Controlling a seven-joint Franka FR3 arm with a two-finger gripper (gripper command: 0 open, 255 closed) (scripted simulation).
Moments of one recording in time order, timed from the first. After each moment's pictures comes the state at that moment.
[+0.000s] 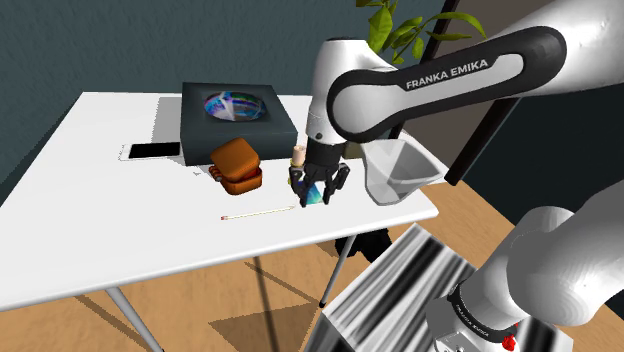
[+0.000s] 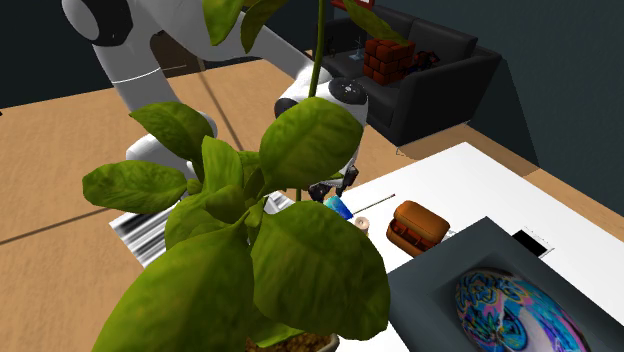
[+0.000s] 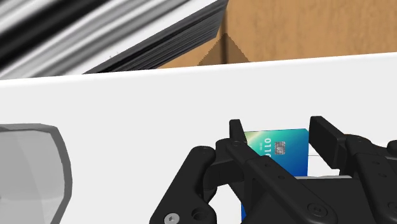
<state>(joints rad) 0.10 -0.21 0.27 -2.38 0.20 2.08 0.65</state>
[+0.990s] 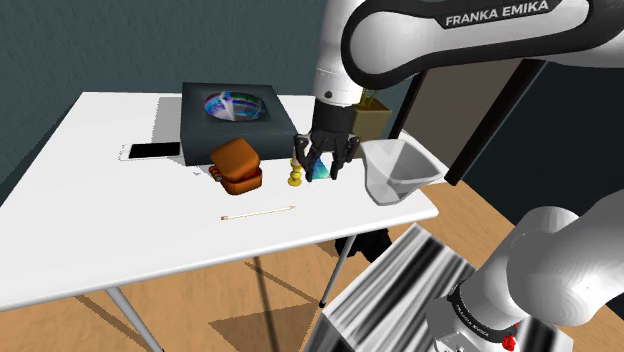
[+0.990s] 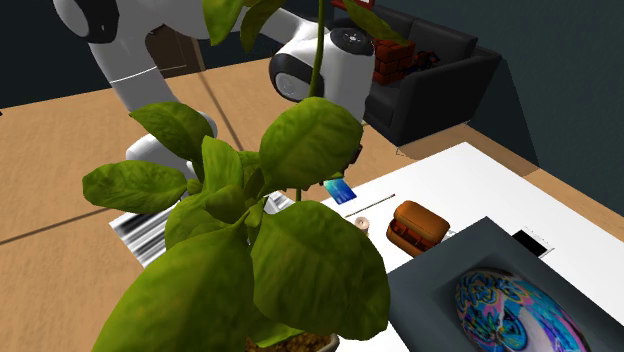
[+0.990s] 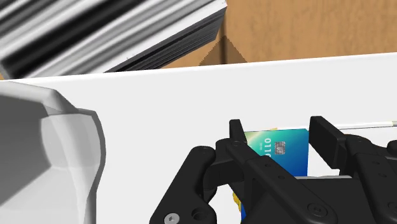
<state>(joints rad) 0.09 -0.29 0.25 -2.25 0.20 1.87 0.67</state>
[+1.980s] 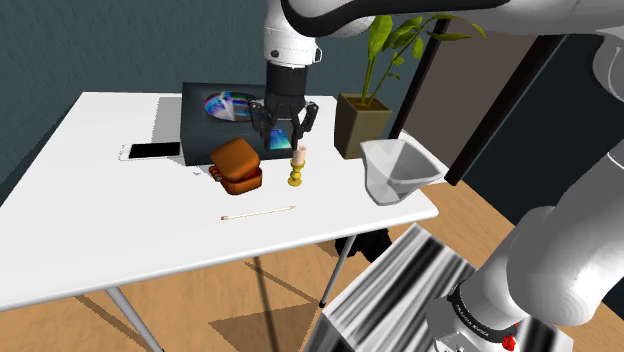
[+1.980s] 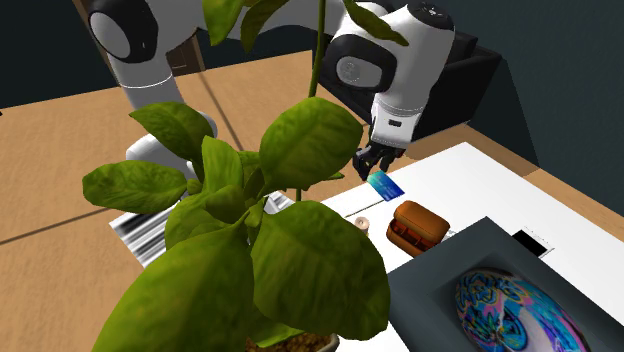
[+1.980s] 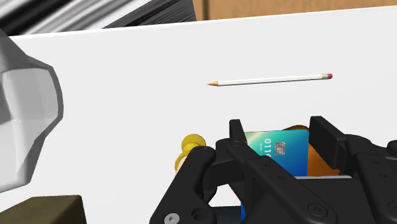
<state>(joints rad) 0.10 0.02 0.28 -1.82 0.12 1.75 0.76</state>
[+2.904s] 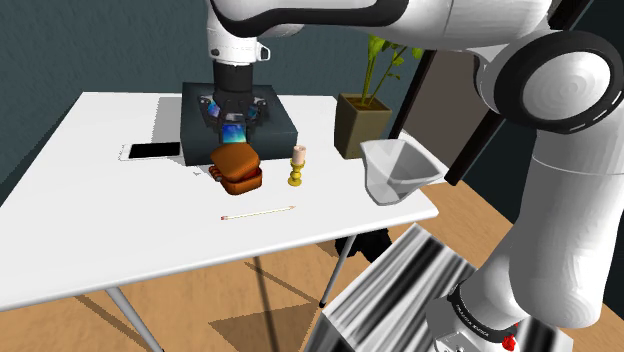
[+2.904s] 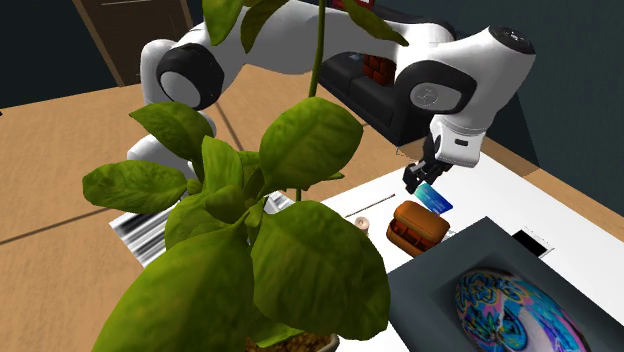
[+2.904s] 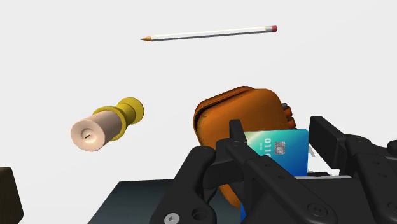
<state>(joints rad) 0.17 0.42 0.30 -1.35 0.01 1.68 0.85</state>
